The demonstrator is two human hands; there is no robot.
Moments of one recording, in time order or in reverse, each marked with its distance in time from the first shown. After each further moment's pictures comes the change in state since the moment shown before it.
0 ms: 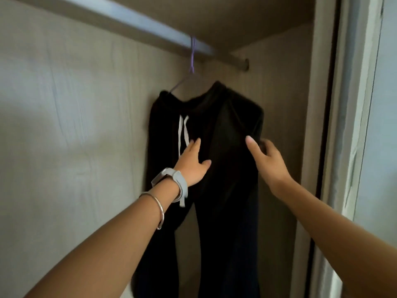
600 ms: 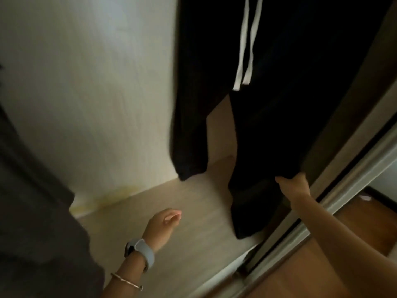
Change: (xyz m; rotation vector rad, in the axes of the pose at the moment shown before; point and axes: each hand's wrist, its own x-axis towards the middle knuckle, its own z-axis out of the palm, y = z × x) left_hand -0.362 -0.210 0.112 -0.384 -0.107 -0.791; right_hand -0.180 0.224 0.022 -0.398 -0.216 0.750
